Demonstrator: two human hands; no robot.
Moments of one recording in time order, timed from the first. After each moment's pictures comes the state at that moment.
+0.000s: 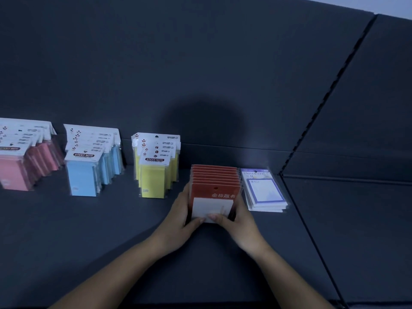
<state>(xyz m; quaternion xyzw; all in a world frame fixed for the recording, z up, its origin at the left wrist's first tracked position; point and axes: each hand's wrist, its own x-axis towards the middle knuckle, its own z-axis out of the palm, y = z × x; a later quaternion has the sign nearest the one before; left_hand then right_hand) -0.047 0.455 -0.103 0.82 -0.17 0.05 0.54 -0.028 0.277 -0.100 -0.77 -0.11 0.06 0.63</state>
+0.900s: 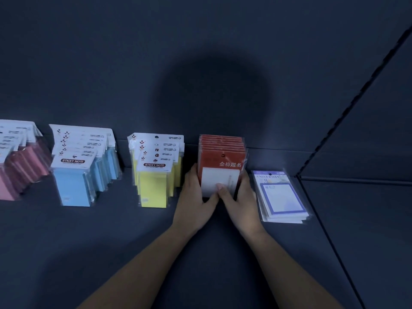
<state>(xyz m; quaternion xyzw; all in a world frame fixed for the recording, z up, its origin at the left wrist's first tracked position) 0.026 0.431 -0.113 0.83 0.00 0.13 0.54 0.044 0.308 -0.116 -0.85 -0.05 -0.09 0.52</state>
